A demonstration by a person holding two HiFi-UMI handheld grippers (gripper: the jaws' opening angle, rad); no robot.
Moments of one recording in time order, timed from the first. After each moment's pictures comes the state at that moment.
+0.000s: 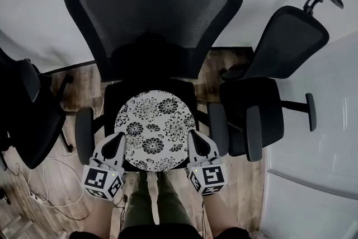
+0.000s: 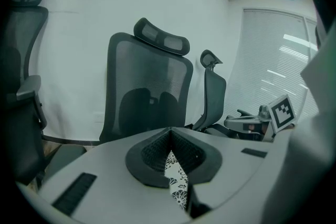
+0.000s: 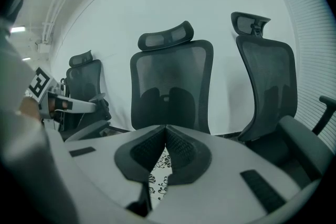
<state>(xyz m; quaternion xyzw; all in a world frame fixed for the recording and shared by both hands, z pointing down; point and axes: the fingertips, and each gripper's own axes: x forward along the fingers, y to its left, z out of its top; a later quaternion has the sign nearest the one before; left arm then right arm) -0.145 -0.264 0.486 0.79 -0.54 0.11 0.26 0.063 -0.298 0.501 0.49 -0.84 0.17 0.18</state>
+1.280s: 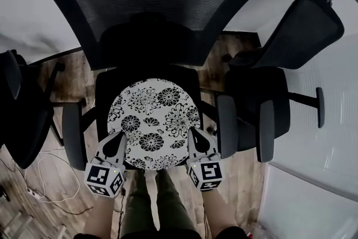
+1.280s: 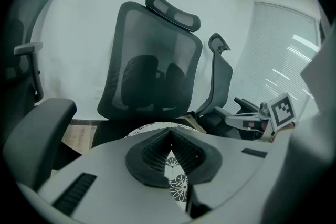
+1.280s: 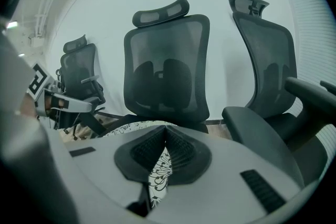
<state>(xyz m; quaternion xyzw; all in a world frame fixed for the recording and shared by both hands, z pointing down) -0.141 -0.253 0.599 0.78 -0.53 0.14 0.31 0.072 -0.292 0.607 0.49 -0.82 0.19 0.23</state>
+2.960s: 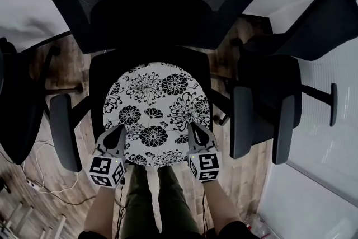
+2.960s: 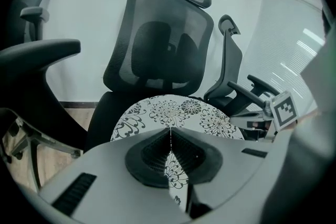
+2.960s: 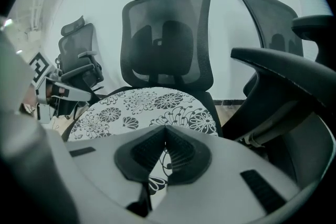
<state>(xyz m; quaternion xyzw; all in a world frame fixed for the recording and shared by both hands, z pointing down) -0.150 -0.234 0.711 0.75 -0.53 0.19 0.35 0.079 -0.265 0.731 0.46 -0.80 0.23 0.30</state>
